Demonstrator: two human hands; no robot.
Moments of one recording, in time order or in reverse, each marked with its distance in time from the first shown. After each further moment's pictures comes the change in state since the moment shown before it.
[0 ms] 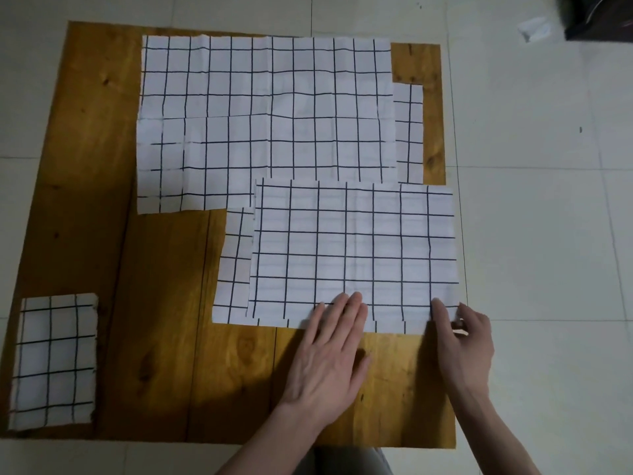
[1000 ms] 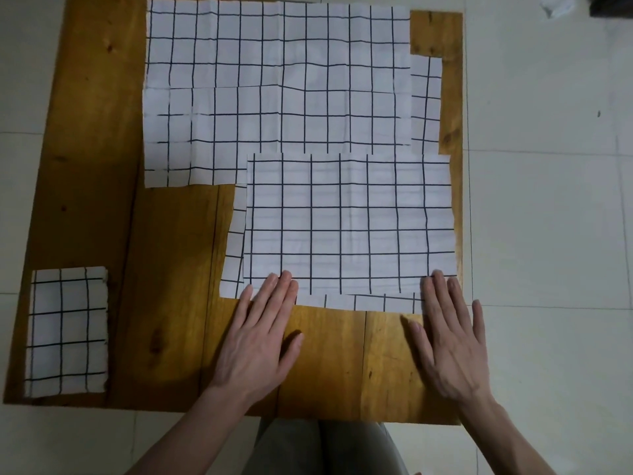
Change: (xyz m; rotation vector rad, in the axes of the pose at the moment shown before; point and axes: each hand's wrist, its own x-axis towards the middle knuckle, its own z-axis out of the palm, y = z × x) left_hand -0.059 -0.093 0.009 -0.011 0.044 -0.110; right_hand -0.010 0.049 0.000 -0.828 -0.259 -0.746
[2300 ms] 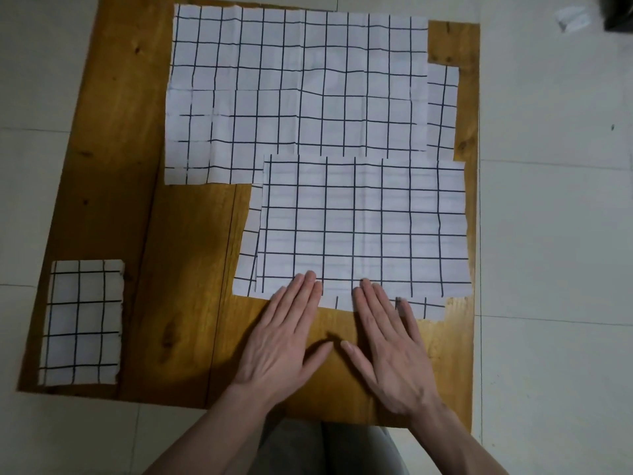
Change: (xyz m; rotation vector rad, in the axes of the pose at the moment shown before) left_hand 0.006 0.017 -0.001 -0.025 -0.015 0.023; right_hand 0.005 -0.094 0.001 -0.005 -0.120 -0.302
